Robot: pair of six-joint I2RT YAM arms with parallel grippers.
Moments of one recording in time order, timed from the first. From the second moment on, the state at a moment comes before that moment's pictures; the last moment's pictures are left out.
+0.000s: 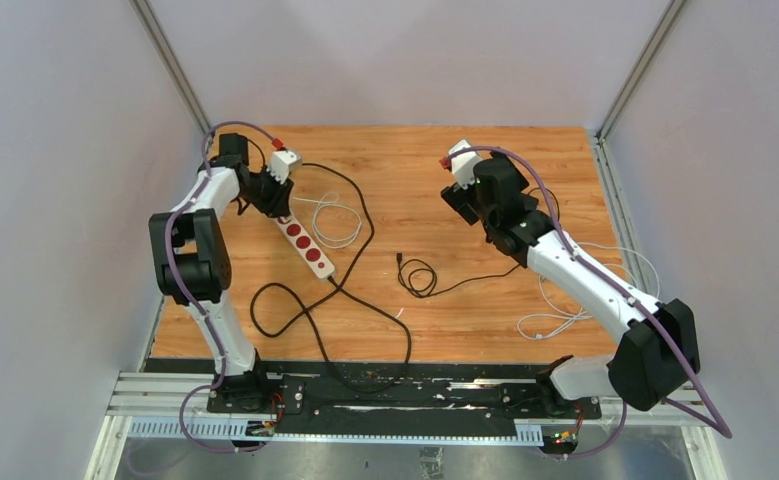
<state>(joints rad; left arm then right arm) 0.13 1.91 1.43 -0.64 0.52 0.79 0.55 1.33 1.09 -0.19 0.44 -0.51</state>
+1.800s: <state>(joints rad) 0.12 1.86 1.28 -0.61 0.40 0.62 0.55 1.17 0.94 -0.06 0.48 -0.59</state>
